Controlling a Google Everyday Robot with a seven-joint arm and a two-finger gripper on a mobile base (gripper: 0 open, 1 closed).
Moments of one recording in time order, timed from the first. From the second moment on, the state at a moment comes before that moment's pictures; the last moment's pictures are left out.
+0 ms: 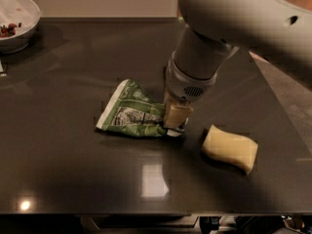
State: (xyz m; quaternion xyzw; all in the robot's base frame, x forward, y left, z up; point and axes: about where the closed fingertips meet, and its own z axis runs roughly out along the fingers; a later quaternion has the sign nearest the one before) arm 0.469 -0.035 0.876 -0.72 0.68 0.03 0.14
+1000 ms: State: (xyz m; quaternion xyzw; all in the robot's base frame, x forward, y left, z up) arm 0.539 -0.125 0.902 -0.79 0.59 0.01 0.15
